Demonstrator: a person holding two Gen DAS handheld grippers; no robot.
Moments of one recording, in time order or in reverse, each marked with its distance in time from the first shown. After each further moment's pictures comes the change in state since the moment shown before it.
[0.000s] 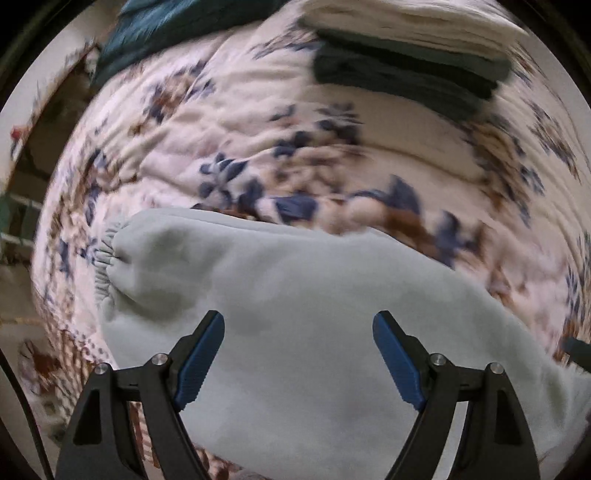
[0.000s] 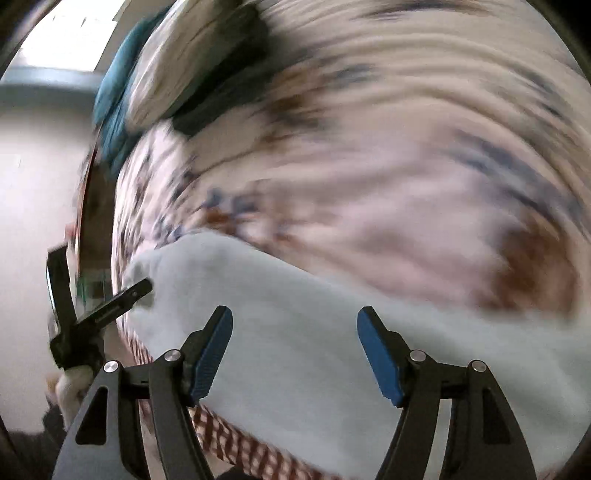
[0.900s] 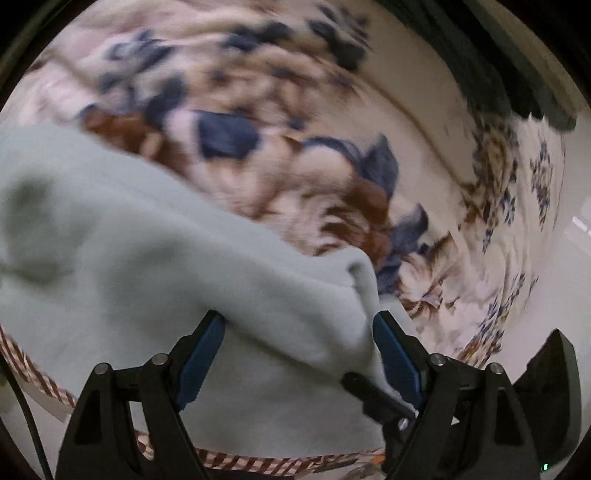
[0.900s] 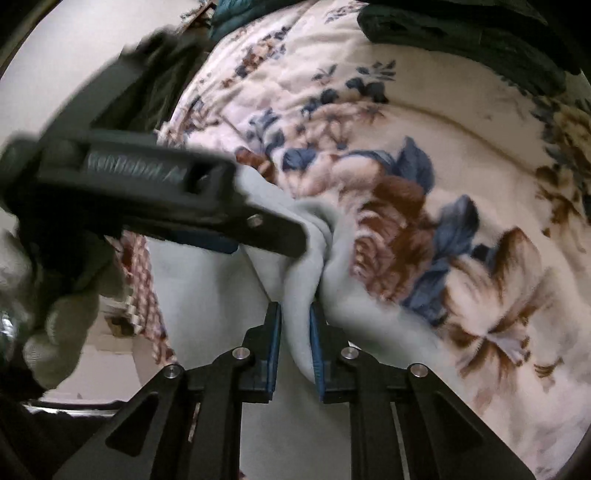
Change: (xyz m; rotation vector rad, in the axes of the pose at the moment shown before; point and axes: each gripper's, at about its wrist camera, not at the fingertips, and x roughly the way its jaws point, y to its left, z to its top) left arm 0.073 -0.011 0.032 -0.196 0.489 -0.354; right arm 0.112 0.114 0.017 -0.439 0.192 0.102
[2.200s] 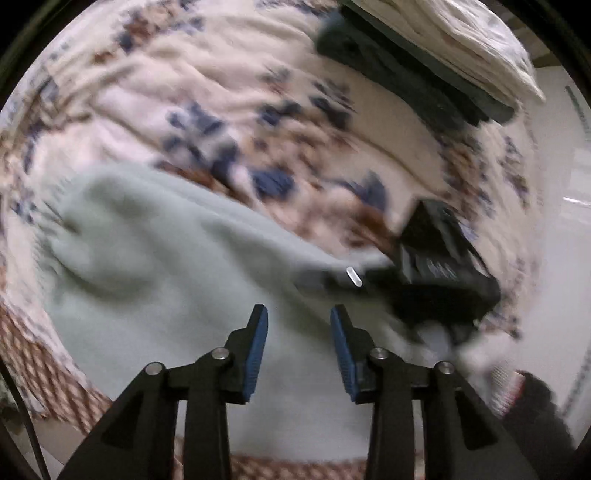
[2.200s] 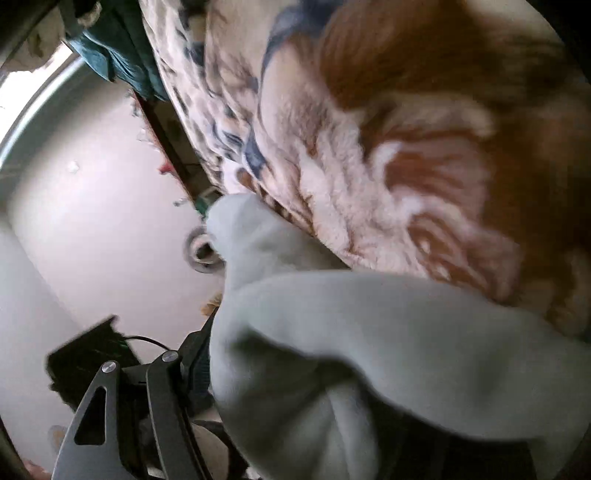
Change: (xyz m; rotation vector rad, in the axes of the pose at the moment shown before) left arm -0.067 0.047 -0.045 0.128 -0.303 0.051; right arm 0.136 -0.066 0.037 0.694 0.257 0.676
